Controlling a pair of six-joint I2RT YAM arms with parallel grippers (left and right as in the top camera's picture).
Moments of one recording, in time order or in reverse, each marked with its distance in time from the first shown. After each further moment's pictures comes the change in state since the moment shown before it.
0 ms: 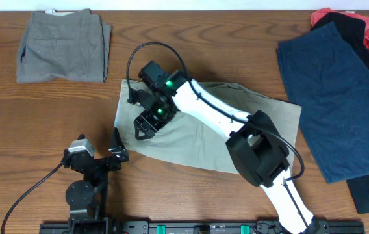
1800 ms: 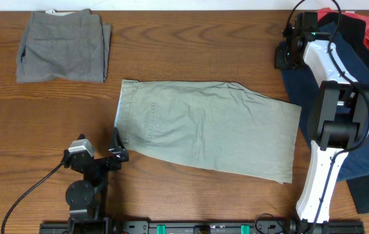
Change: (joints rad) left arm 0.000 0.000 0.000 0.000 0.000 0.000; right arm -0.844 0.079 0.000 0.224 0.541 0.021
